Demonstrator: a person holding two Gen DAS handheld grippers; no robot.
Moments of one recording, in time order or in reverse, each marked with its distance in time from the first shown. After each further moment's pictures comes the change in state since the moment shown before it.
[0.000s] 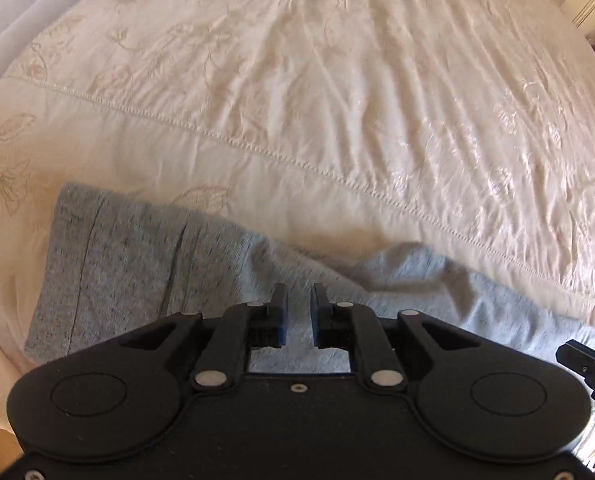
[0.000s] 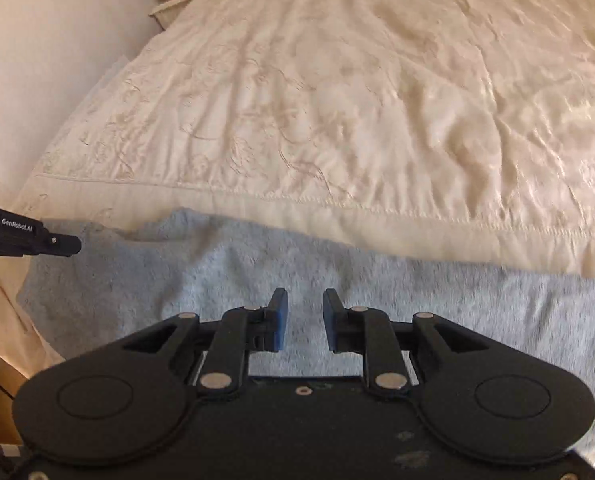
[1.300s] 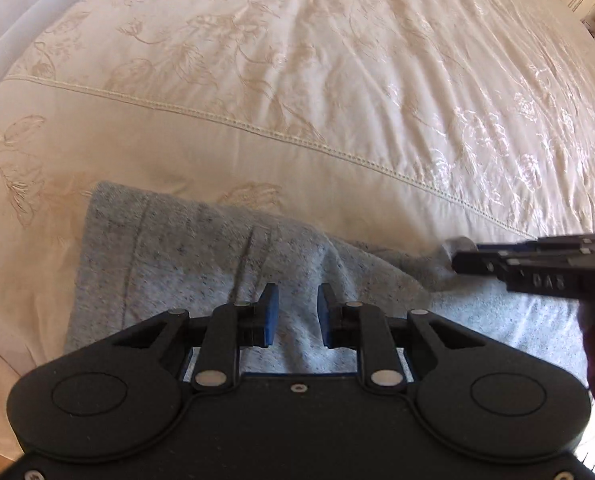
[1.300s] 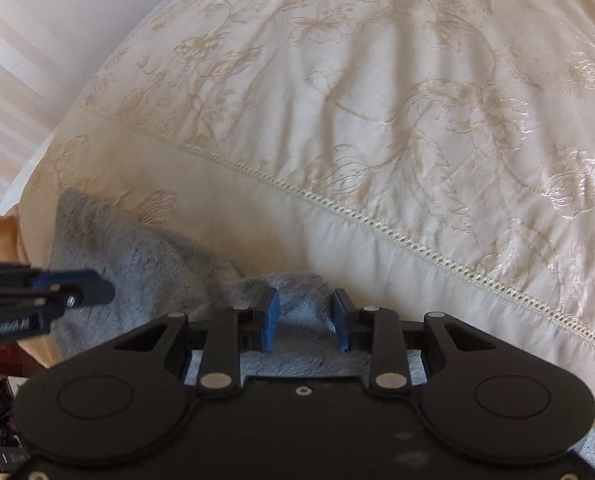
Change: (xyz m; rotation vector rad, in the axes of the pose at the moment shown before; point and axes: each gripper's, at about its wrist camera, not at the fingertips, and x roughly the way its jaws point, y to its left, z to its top) left arm -0.007 0.055 -0.007 0.040 0.016 0.016; right arm 0.137 0.109 0.061 -0.190 0.240 0.206
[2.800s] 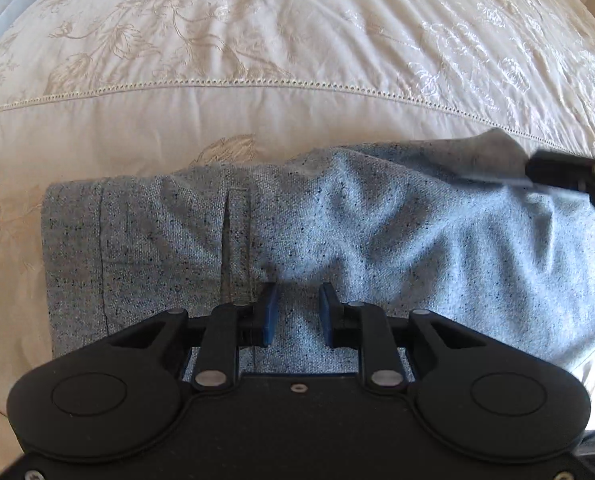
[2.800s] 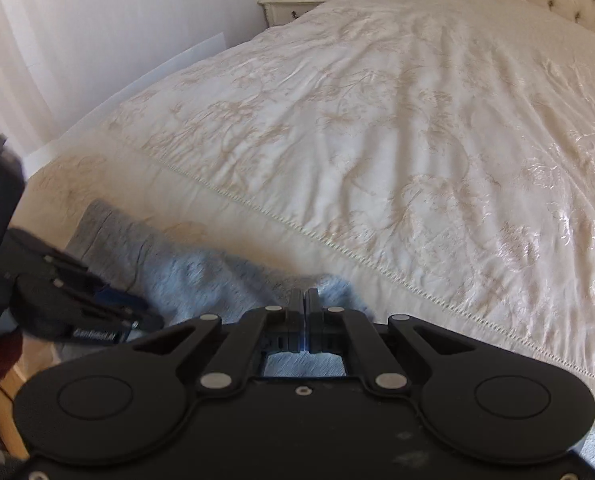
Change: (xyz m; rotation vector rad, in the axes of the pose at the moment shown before) left arm 0.033 0.002 -0.032 0.267 0.090 -0.037; right arm -0.035 0.062 -0.058 -0.140 -0.211 -0.186
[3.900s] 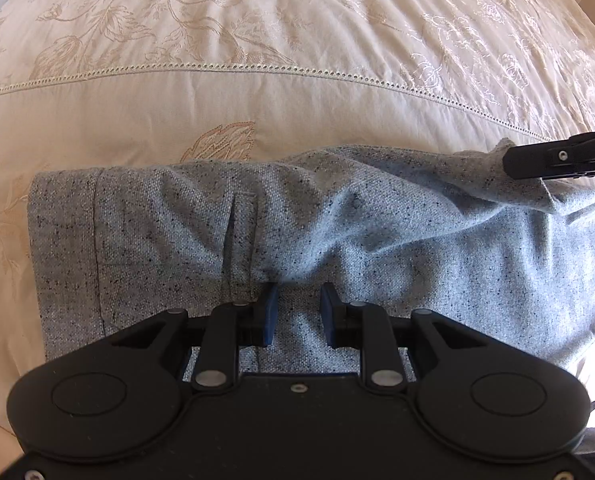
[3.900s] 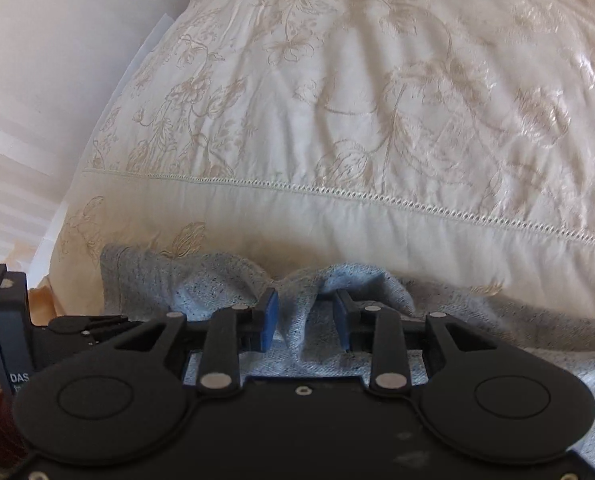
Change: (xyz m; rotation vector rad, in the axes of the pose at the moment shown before) left arm 0.009 0.011 0.000 -0.021 0.028 -0.050; right arm 0.045 -0.069 0.037 0.486 0.213 0.182
